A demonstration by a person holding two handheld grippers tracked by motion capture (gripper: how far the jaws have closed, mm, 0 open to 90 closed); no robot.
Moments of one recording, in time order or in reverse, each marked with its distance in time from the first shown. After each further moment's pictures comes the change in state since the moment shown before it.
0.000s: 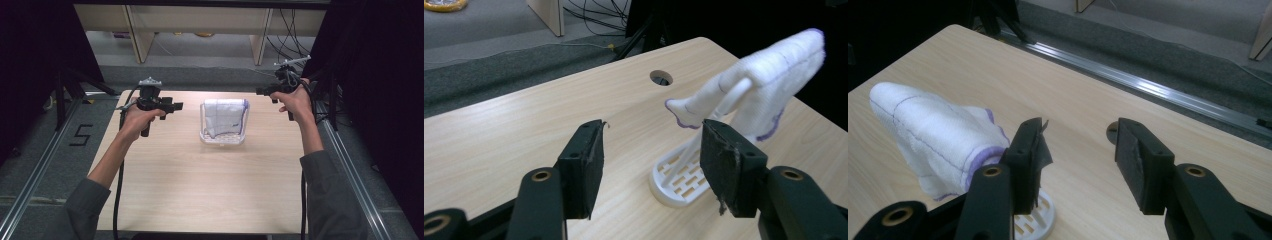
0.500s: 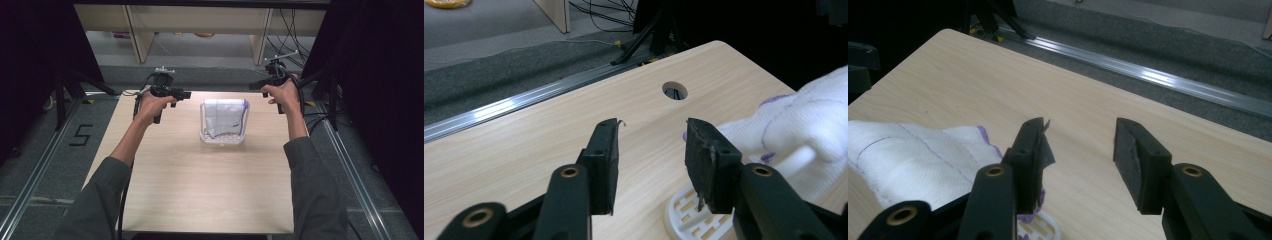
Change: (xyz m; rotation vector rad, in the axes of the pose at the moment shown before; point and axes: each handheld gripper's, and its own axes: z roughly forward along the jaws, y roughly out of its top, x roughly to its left) left arm 0.011 0.038 0.042 0.041 0.047 0.006; right arm -0.004 0.021 0.035 0.050 0.001 0.083
